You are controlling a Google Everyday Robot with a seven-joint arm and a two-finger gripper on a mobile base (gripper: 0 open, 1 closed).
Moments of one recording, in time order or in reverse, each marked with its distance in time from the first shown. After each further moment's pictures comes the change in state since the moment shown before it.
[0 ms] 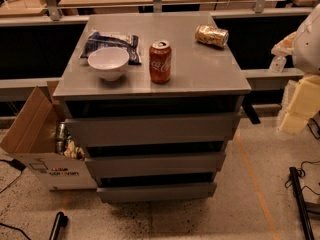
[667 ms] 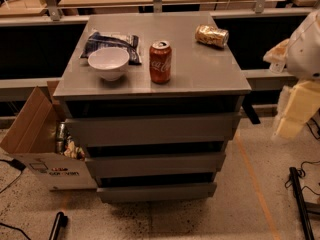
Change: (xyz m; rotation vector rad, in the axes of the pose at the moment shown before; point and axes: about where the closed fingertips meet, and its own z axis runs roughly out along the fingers) arm -0.001 0.002 0.013 -0.042 -0.024 -0.031
